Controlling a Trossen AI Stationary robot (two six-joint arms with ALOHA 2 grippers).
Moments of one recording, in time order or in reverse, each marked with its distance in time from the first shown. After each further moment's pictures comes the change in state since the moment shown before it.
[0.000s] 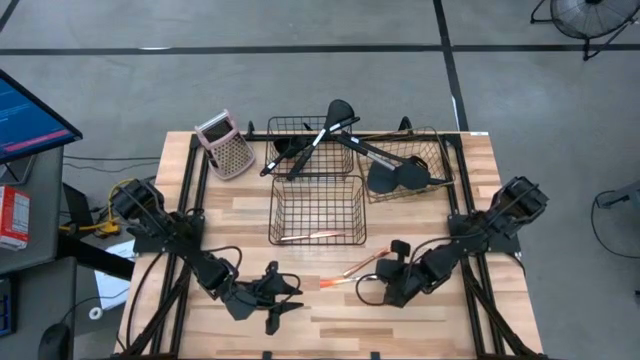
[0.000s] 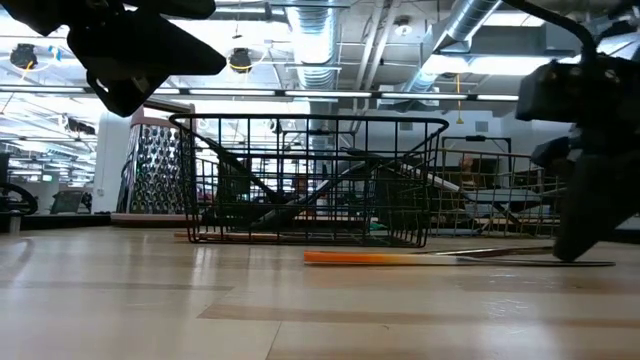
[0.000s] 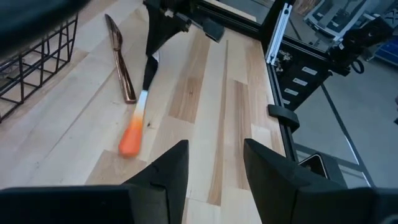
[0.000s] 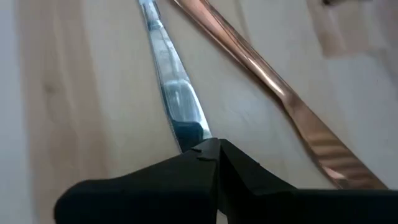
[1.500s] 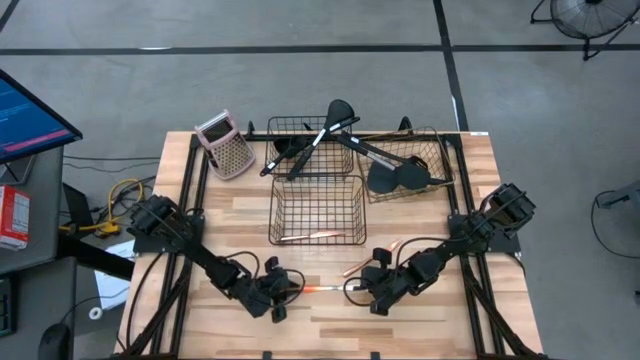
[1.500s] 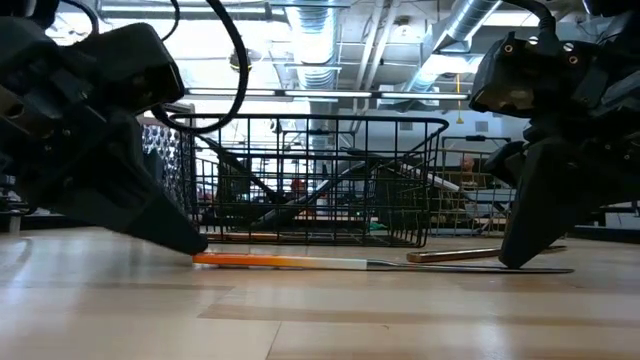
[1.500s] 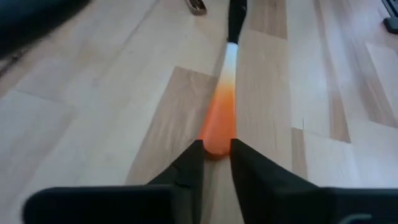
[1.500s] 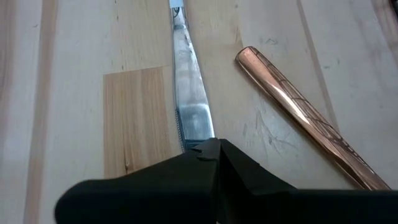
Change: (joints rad) left arm 0.060 0.212 -0.075 0.023 0.014 -0.025; right arm -0.057 0.115 0.075 0.253 -0.077 -0.147
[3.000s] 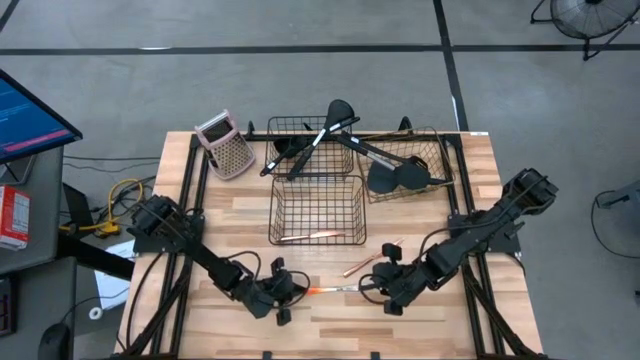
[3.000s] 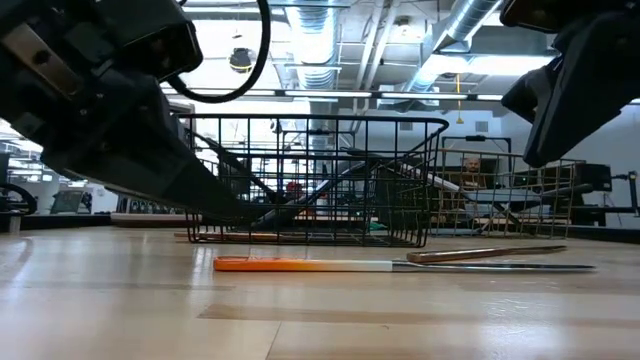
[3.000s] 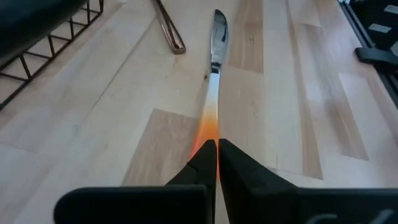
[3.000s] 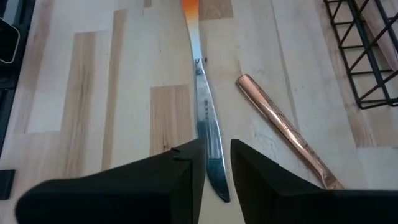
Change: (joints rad) left arm 0.012 0.003 0.052 0.043 -0.016 0.082; right arm 0.048 -0.248 0.018 -0.185 0.022 -0.023
